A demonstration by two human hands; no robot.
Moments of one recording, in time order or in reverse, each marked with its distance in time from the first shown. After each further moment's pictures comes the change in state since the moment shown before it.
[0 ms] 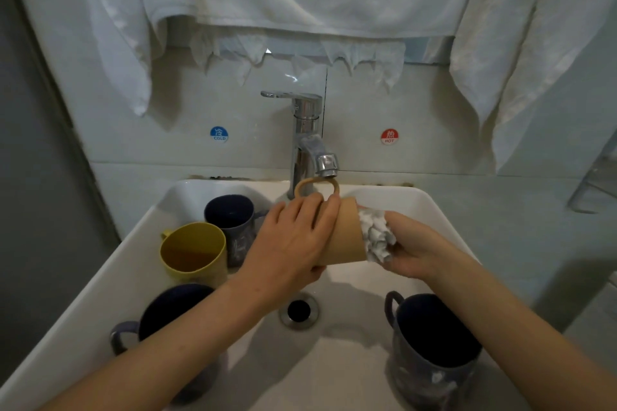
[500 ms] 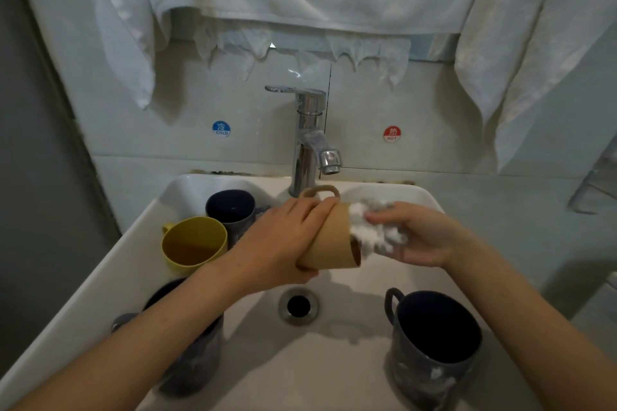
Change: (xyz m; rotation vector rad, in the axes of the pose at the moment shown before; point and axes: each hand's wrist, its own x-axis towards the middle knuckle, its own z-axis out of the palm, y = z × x) left_hand -0.002 -0.022 0.000 -0.244 -0.241 0.071; right_hand -0.005 -0.019 -0.015 -0.168 -0.282 0.083
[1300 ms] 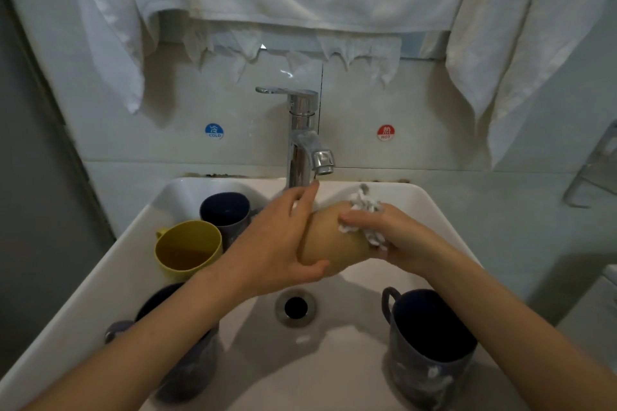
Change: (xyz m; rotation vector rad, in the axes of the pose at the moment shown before) left_hand 0.000 0.009 -0.013 -0.229 -0.088 -0.197; right_hand 0.008 0.013 0.019 -0.314 0.304 -0.144
